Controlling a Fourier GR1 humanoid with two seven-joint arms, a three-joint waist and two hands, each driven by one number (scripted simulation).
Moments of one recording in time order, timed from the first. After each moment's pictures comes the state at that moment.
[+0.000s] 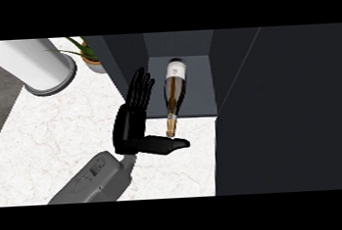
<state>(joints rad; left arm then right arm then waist) -0.46 0.22 -0.68 -1.26 0.81 0.47 -0.60 0.05 -0.07 -0.09 -2.29 -0.27 0.31 0.36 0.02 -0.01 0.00</state>
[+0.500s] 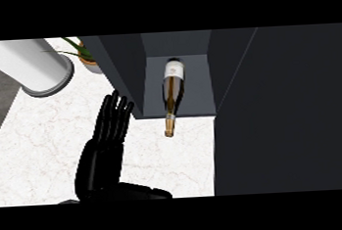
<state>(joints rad) -0.19 0.40 -0.71 -1.78 0.71 0.60 -0.44 0.04 -0.09 -0.06 -2.31 -0.25 0.32 0.38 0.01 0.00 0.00</state>
